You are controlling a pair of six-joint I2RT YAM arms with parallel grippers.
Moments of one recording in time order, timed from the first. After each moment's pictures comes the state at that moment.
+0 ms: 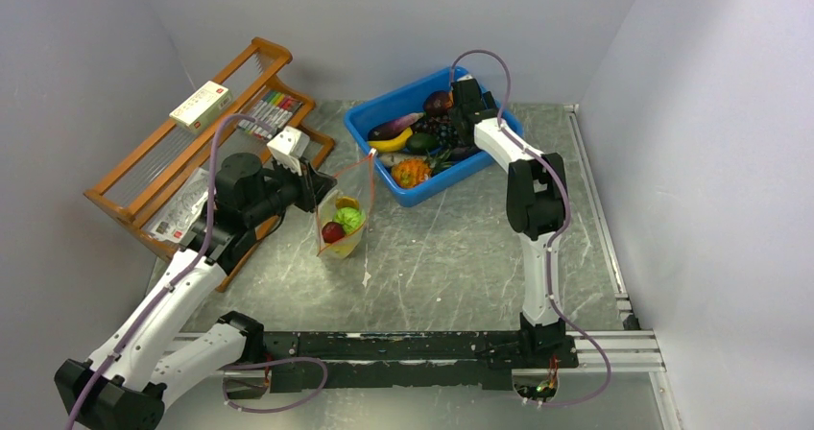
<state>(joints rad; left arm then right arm) -0.43 0.89 0.86 -0.20 0.28 -0.19 0.28 2.25 1.84 -0.36 0.55 -0.28</state>
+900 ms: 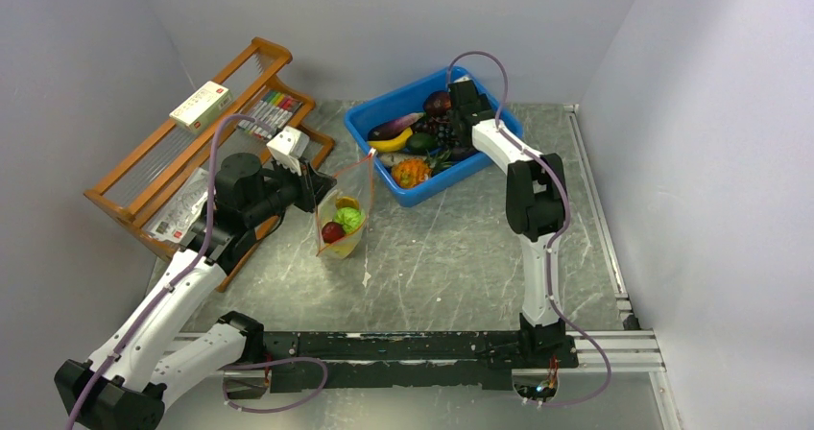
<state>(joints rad) -0.42 0.89 0.86 -0.21 0.28 -0.19 0.30 2.24 1.82 -0.36 0.54 -0.28</state>
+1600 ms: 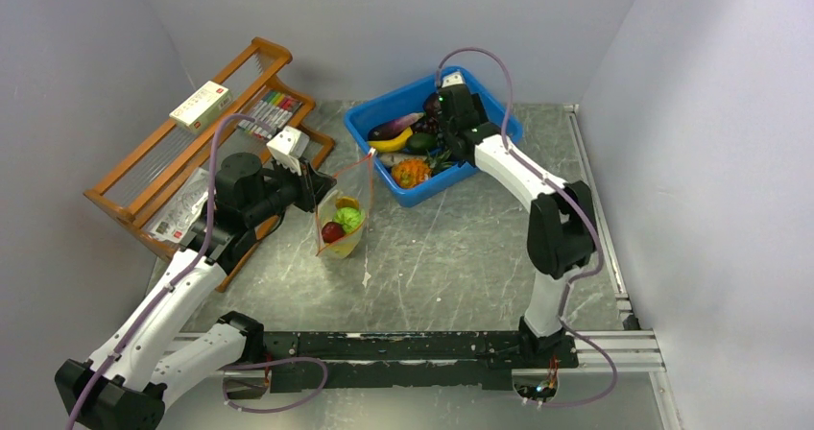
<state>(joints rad) -0.42 0.89 0.86 -0.21 0.28 -0.19 0.43 1.90 1.57 -0.32 0.57 -0.21</state>
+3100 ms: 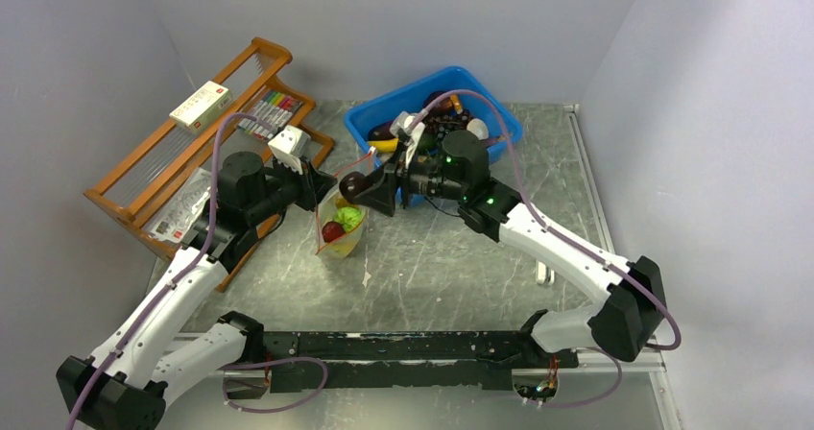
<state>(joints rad) -0.42 0.90 0.86 -0.19 0.28 -0.18 0.75 1.32 1.10 0.11 -0.57 0.20</state>
